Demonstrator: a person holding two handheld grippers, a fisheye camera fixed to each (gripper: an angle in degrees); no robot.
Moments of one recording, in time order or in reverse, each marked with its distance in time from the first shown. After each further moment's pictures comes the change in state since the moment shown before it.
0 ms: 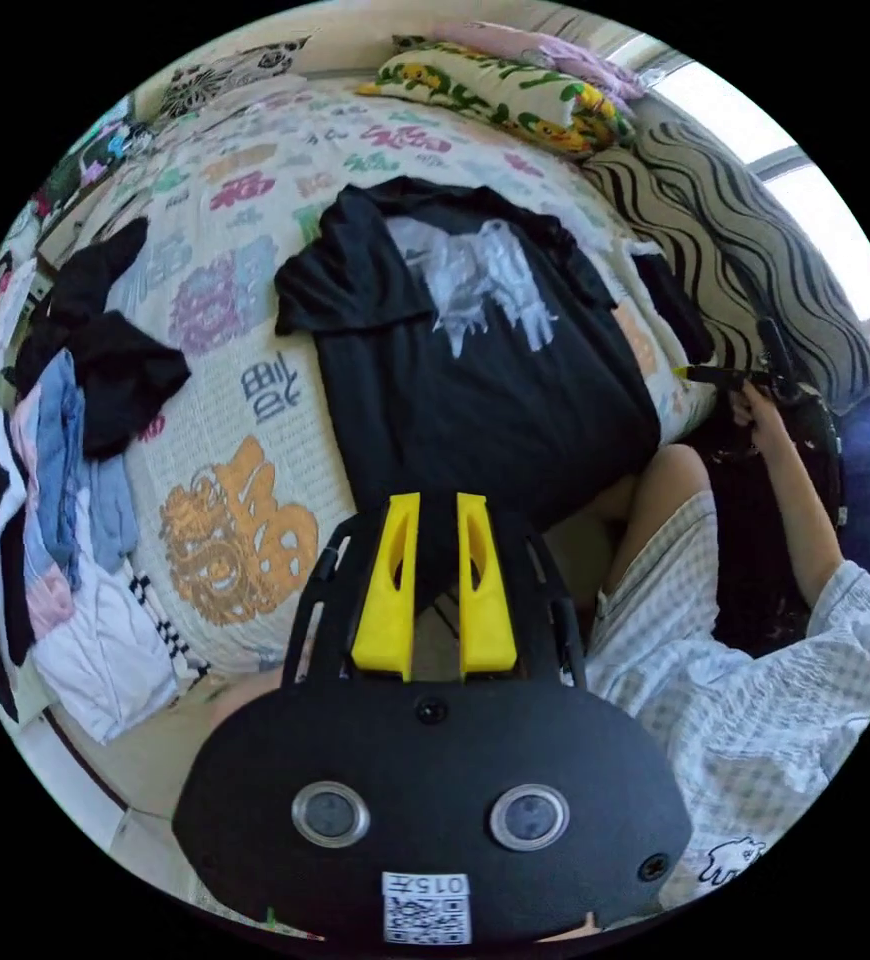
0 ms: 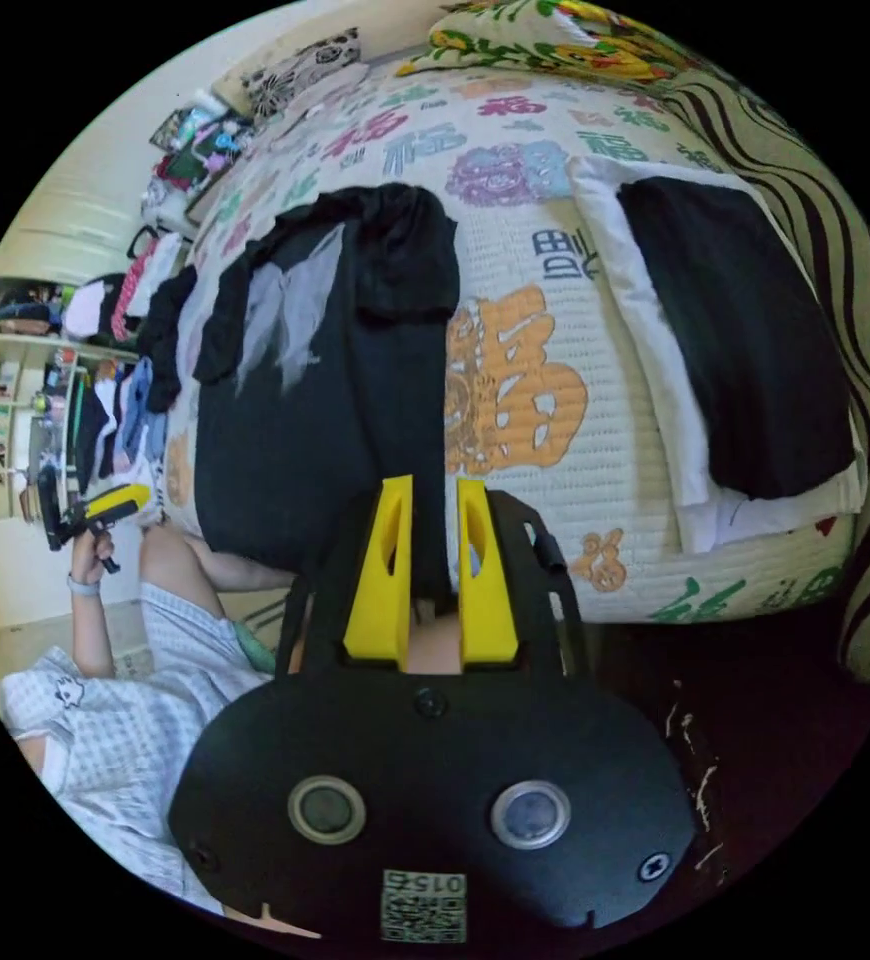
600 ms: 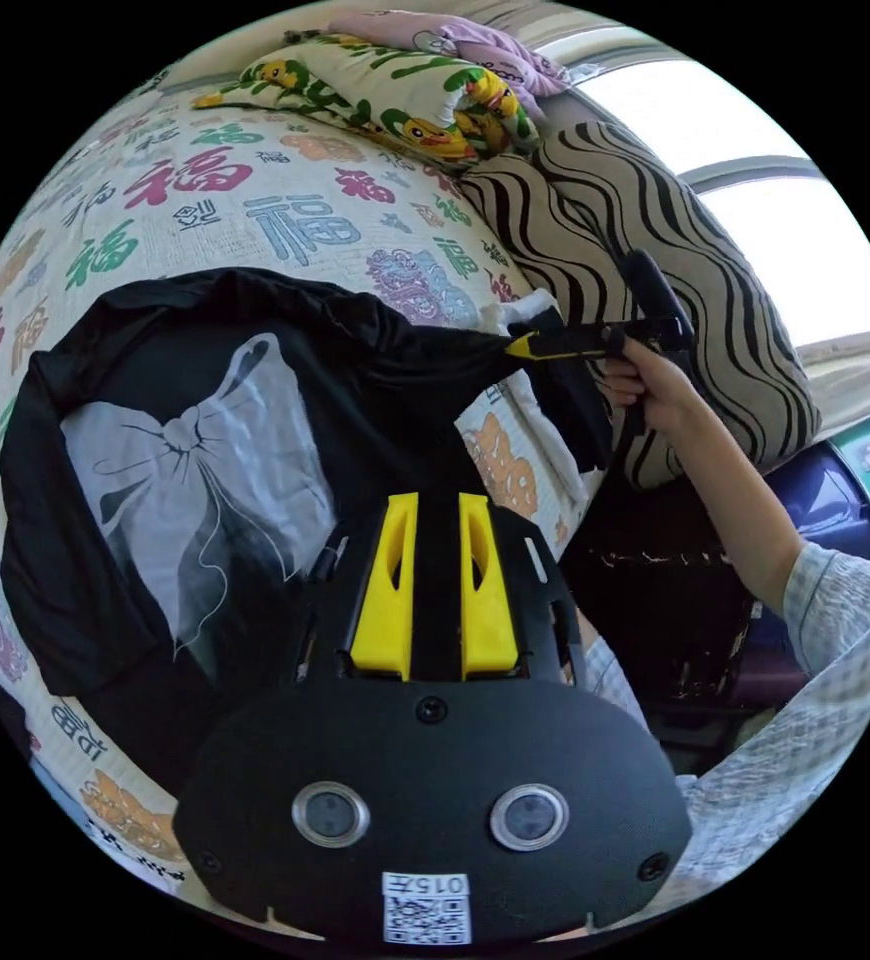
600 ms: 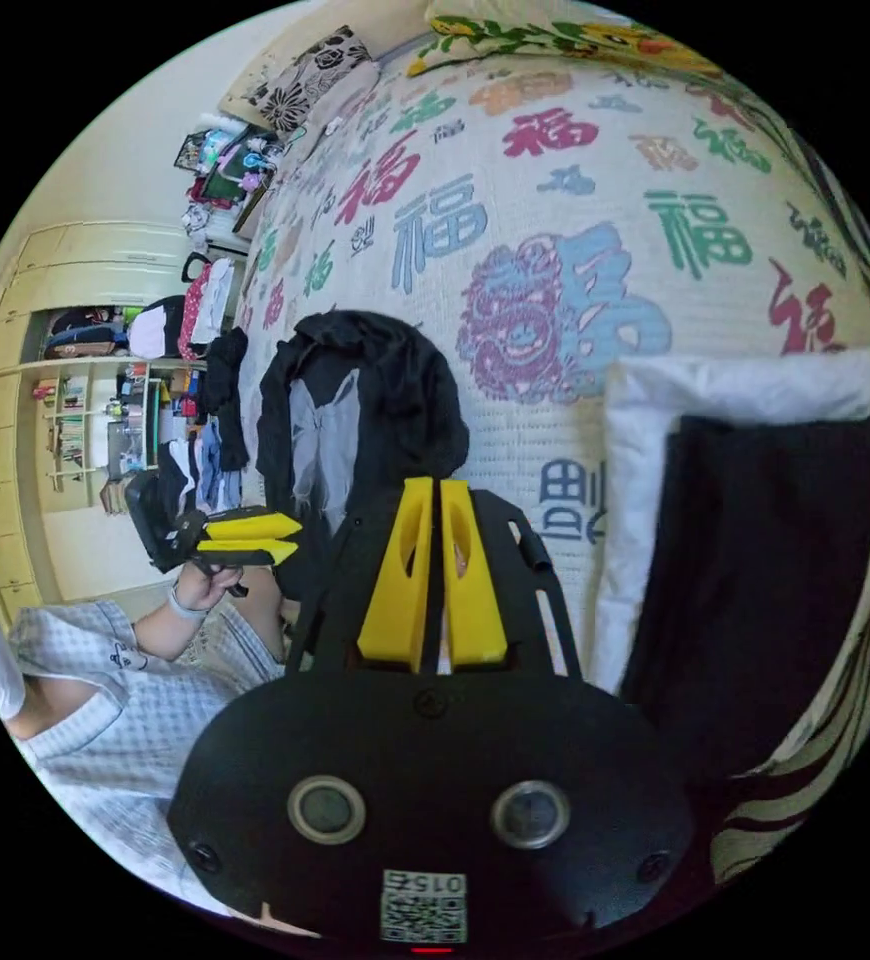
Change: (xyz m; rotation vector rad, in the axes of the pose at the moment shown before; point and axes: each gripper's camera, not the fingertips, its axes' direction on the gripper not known) left arm 0.128 -0.328 0.116 0.017 0.359 0.123; right arm 0.074 -0.231 -0.094 -0.121 -0.195 -0.080
